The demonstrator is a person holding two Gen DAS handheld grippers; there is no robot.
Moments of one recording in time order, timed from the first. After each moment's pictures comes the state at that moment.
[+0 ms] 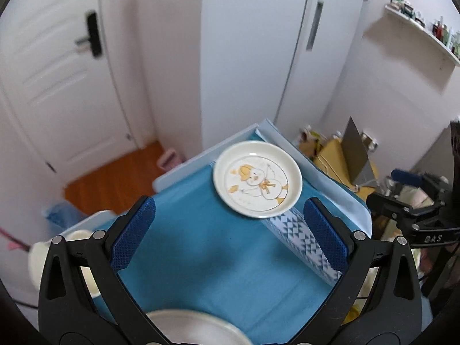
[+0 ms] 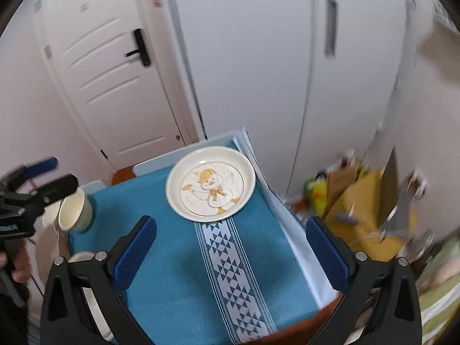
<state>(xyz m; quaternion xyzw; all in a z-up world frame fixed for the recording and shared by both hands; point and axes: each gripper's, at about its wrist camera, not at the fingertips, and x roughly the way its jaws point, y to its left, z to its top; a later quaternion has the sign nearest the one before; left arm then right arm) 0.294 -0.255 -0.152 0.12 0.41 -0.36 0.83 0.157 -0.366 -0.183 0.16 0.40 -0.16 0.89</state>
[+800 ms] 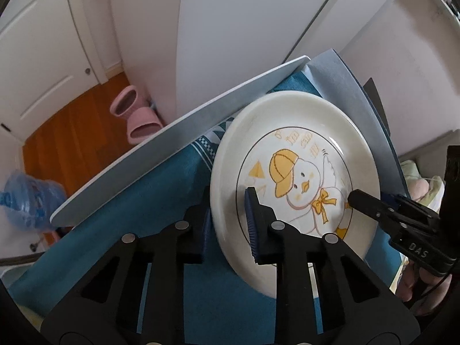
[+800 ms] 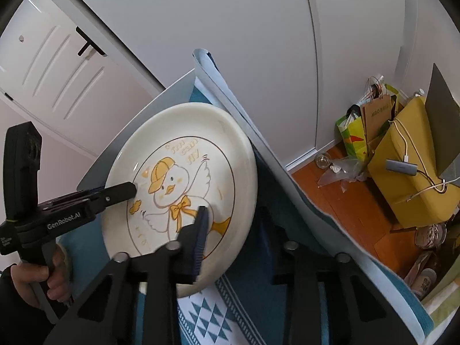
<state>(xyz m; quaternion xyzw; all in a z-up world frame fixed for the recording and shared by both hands) 0.427 -0.348 -0.329 0.12 0.57 -0.37 0.73 0.268 -0.432 -0.328 0.30 0.46 -0.14 0.82</state>
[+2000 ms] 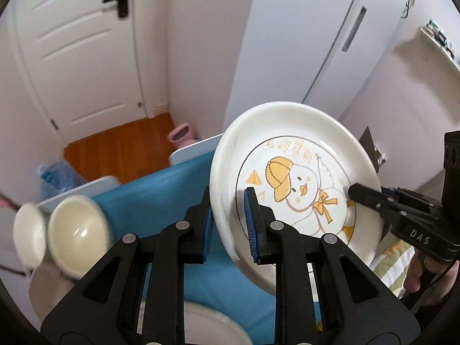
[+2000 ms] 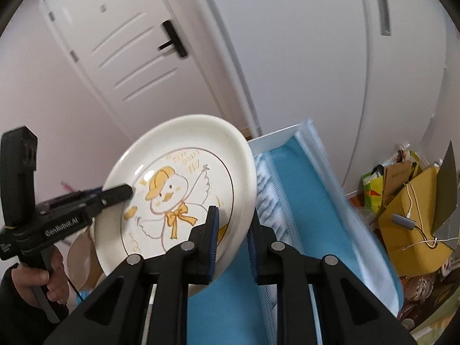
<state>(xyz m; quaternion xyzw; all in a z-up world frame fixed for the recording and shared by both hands) 0.292 -0.196 -0.159 0.06 0.45 -0.30 0.84 0.215 -0.338 -0.198 0.20 0.40 -0.03 0.89</state>
